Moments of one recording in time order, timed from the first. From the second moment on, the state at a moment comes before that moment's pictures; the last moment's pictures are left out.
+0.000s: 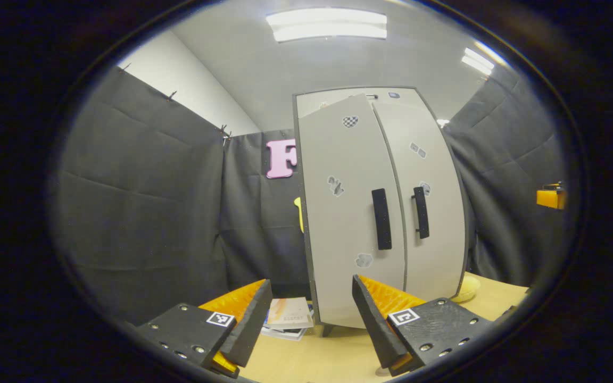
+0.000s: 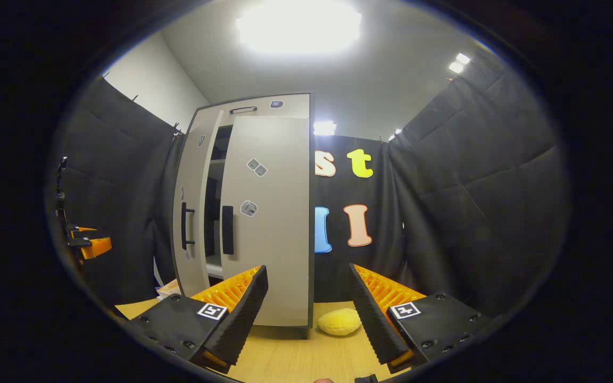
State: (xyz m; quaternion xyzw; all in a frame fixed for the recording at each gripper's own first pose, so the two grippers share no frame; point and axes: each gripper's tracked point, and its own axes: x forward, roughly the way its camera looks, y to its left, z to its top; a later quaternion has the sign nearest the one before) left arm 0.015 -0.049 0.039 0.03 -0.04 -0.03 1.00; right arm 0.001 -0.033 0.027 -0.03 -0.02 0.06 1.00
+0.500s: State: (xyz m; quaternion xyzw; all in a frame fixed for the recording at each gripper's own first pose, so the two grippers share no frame) left arm -0.026 0.005 0.053 0.04 -0.06 -0.02 1.00; right arm -0.034 -0.013 0.035 -0.02 -0.04 0.04 1.00
